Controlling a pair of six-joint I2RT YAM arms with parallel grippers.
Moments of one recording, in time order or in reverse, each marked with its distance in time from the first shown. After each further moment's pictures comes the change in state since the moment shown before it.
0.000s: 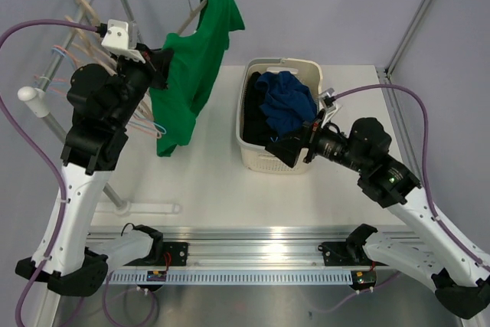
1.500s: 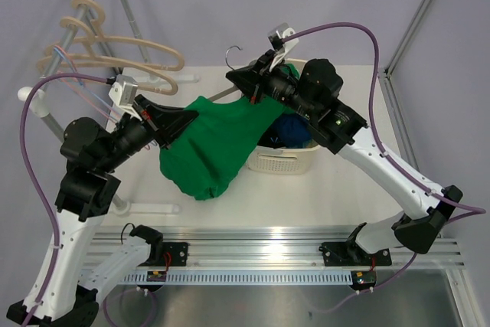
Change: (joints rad) left arm -0.002 -0.330 -0.364 0.036 0.512 -0.300; right arm 0.114 0.561 0.576 0.226 0.167 -0.306
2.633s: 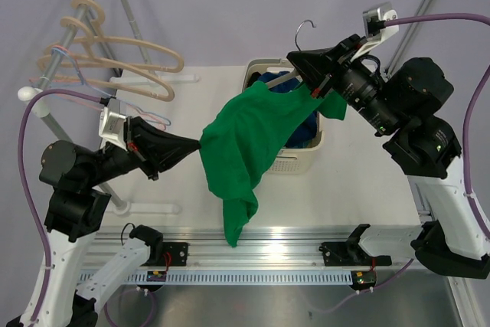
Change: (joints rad) left arm -0.002 -0.099 -0.015 0.079 0.342 -0.081; right arm 0.004 -0.201 0.327 -0.438 0.219 0.003
